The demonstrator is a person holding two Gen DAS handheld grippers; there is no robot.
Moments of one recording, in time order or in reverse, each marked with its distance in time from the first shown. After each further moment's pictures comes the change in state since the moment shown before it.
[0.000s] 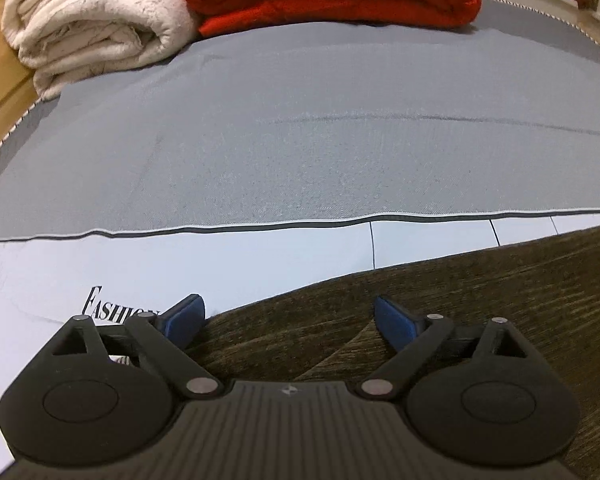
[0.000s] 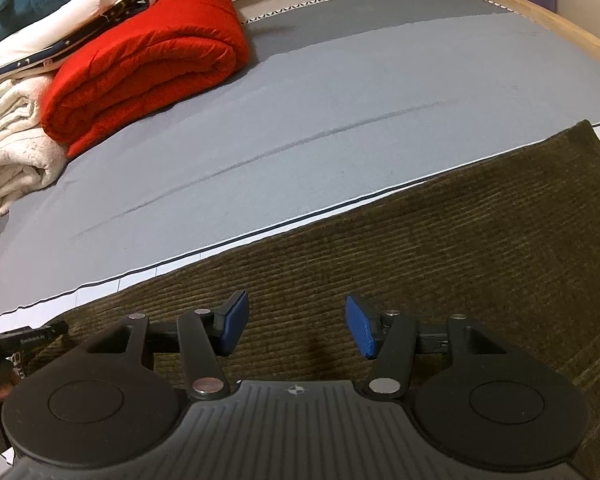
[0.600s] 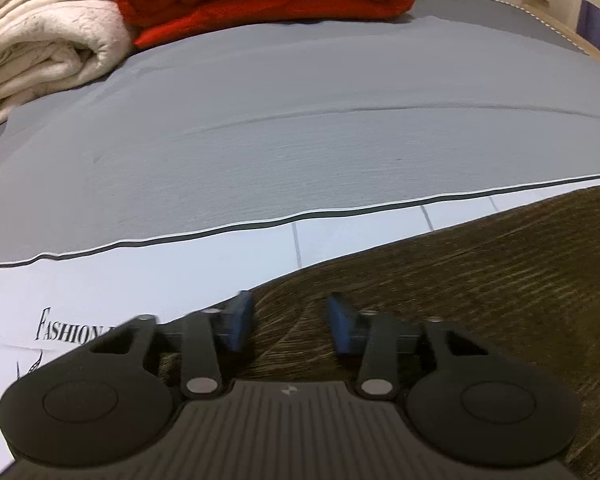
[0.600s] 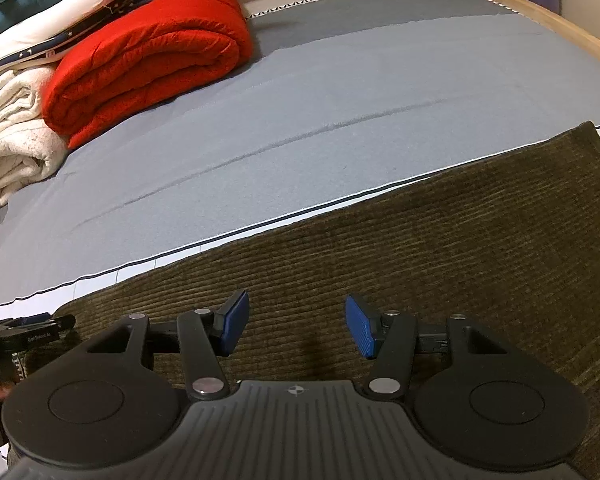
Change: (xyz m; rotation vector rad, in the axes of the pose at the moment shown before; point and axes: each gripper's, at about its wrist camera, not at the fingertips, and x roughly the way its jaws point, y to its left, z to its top) left arm -0.005 -0.023 -0.003 0.103 -0.008 -0.147; right arm 0.005 0.003 -0.002 -0.022 0.011 0.002
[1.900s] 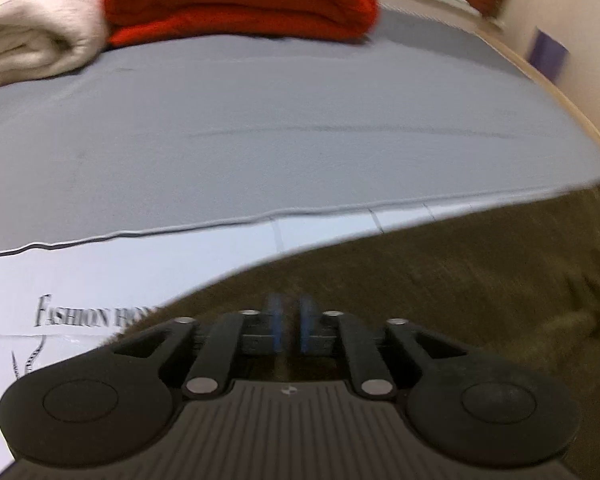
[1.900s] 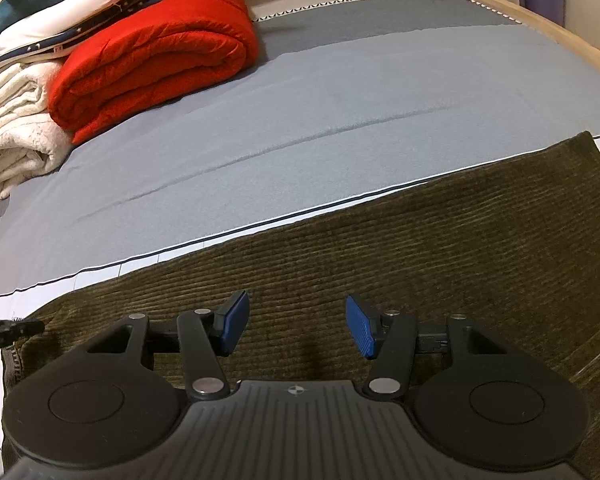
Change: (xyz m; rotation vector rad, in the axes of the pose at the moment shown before) left arm -0.042 0.049 -0.003 -0.059 -0.032 -0.196; right arm -0.008 0.004 -0.004 -0.025 -0.024 -0.004
